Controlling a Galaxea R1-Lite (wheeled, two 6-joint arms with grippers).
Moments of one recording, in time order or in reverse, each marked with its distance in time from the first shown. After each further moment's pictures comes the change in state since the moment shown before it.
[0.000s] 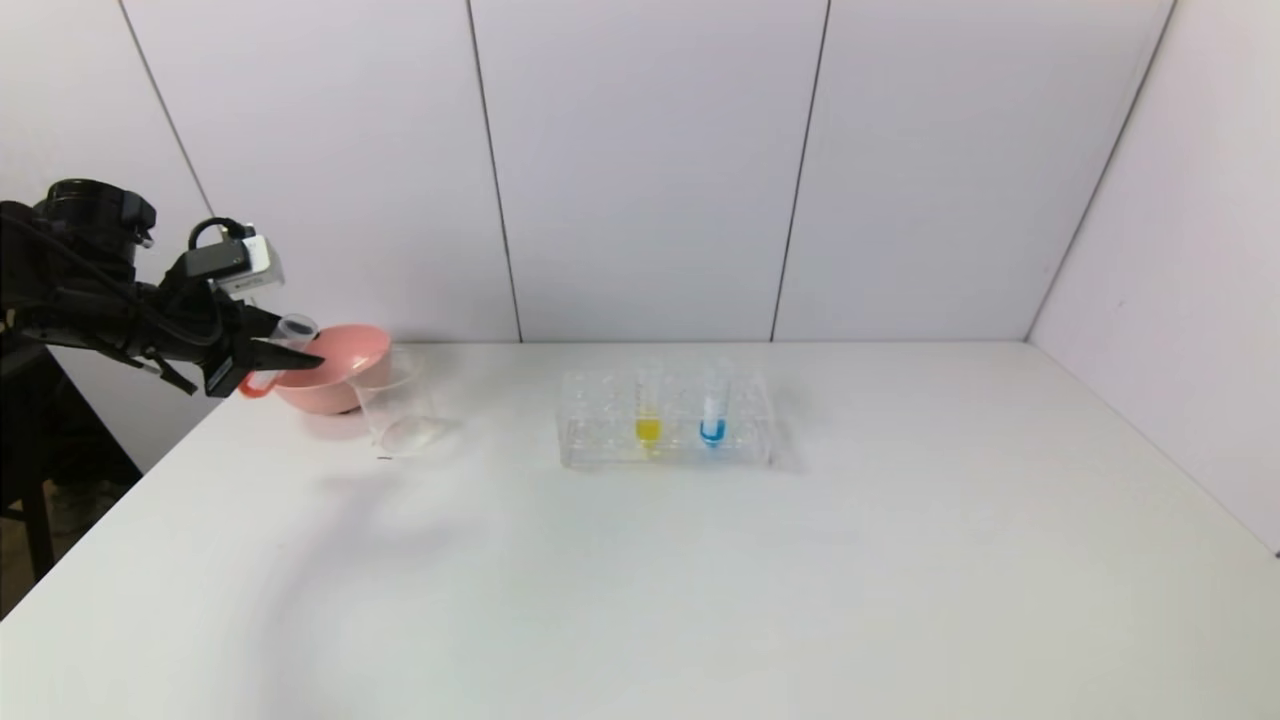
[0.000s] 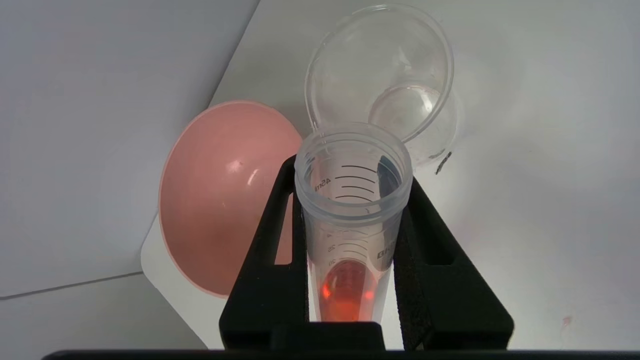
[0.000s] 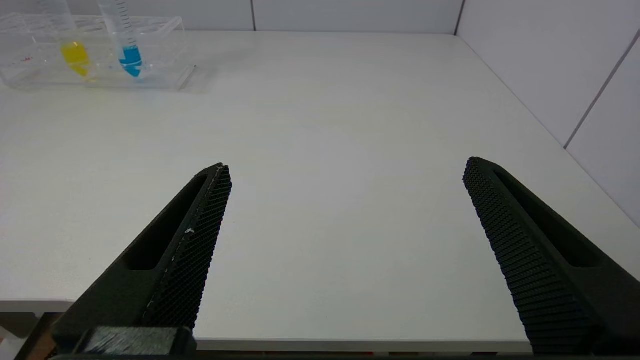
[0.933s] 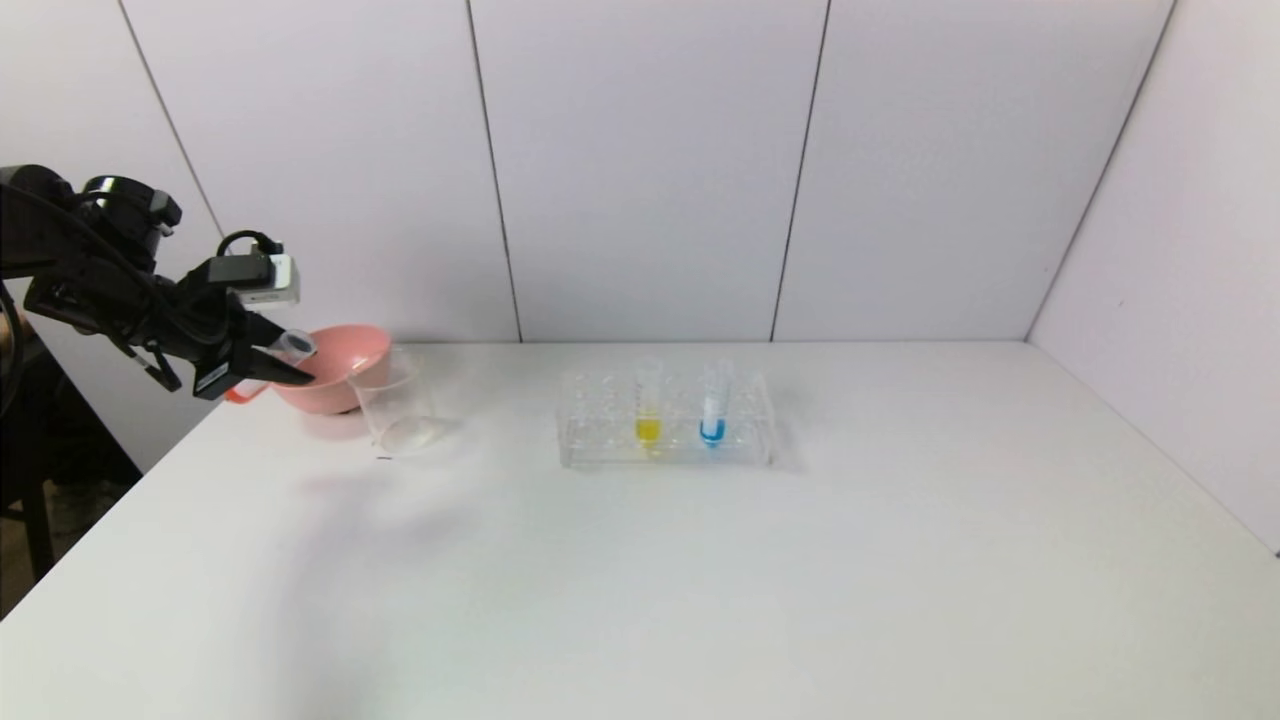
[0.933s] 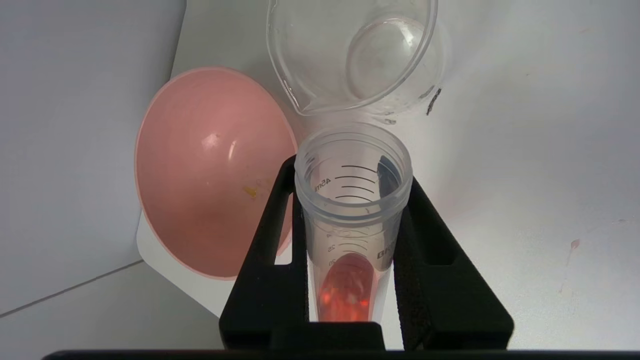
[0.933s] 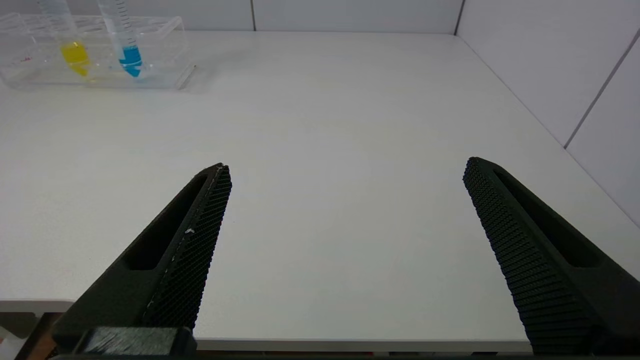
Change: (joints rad) left arm -0.018 0.122 -0.303 0.360 0.138 0.197; right arm 0.000 0.000 0.000 0.000 0.000 0.000
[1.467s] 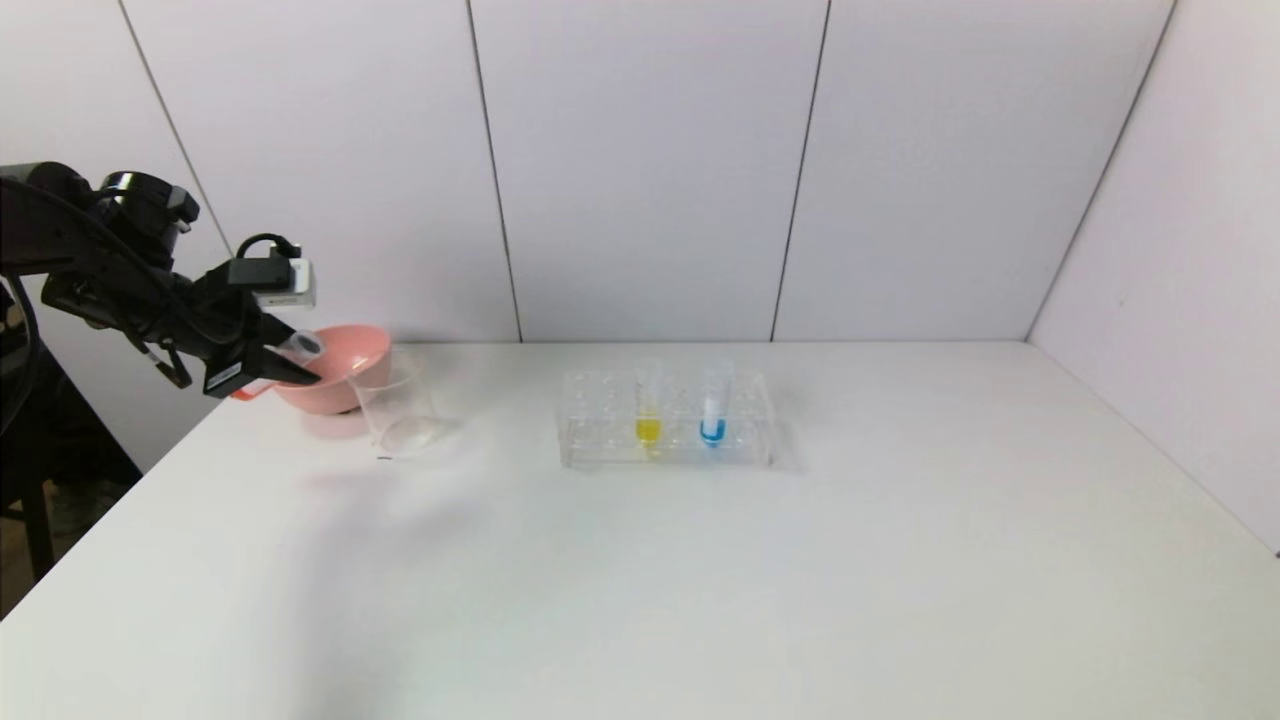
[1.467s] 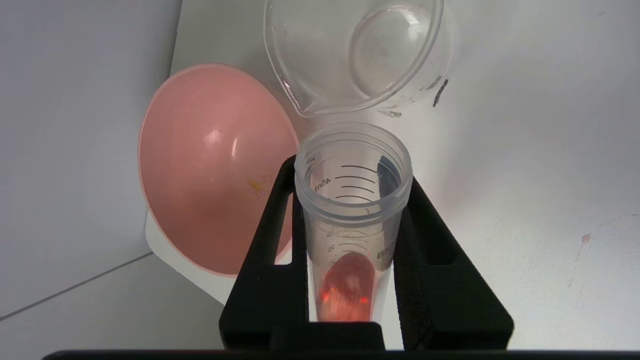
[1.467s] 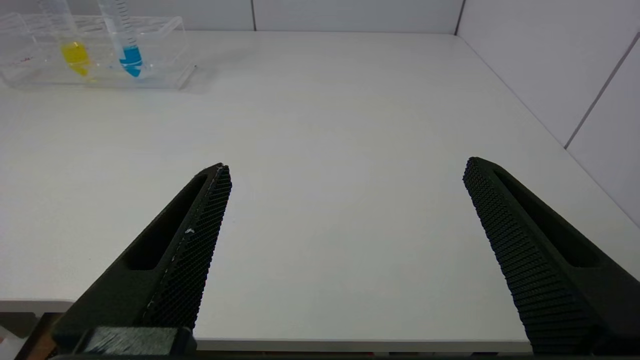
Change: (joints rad) left arm -0.036 -0.002 -0.004 -0.006 0.075 0.001; right arm 0.000 0.000 0.000 0.000 0.000 0.000
